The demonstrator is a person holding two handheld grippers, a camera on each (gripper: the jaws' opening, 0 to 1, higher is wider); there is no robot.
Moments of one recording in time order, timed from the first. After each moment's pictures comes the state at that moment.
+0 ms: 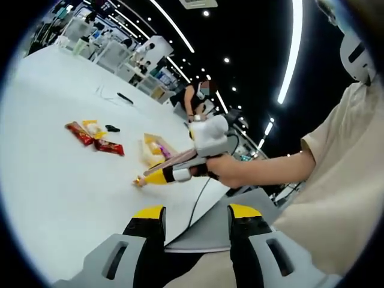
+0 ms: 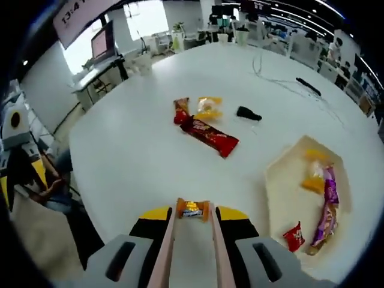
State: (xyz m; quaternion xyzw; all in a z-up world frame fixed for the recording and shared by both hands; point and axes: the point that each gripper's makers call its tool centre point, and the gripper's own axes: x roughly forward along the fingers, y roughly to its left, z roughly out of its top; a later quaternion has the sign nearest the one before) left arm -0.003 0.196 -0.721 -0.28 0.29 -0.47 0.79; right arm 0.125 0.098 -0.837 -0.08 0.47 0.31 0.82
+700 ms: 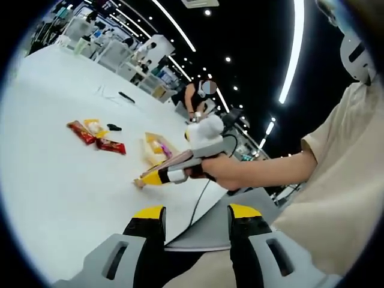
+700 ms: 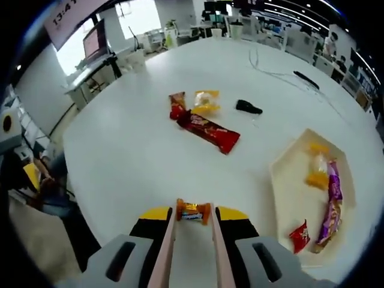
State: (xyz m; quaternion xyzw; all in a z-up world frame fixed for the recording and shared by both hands) left arm -0.002 0.199 -0.723 -0.28 0.30 -0.46 0.79; right arm 0.124 0.106 -0.847 -0.11 0.48 0.31 0.82
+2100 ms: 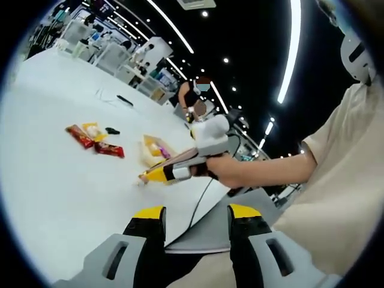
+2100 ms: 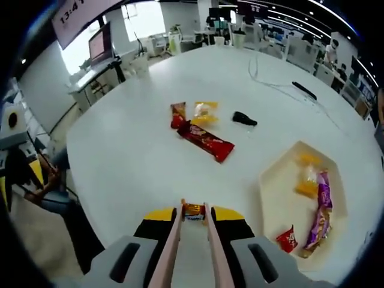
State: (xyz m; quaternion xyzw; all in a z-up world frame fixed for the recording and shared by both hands) left arm -0.002 0.197 -0.717 -0.27 0.29 -0.46 0.79; right arm 0.128 0.100 -0.822 -0.12 0.44 0.32 0.83
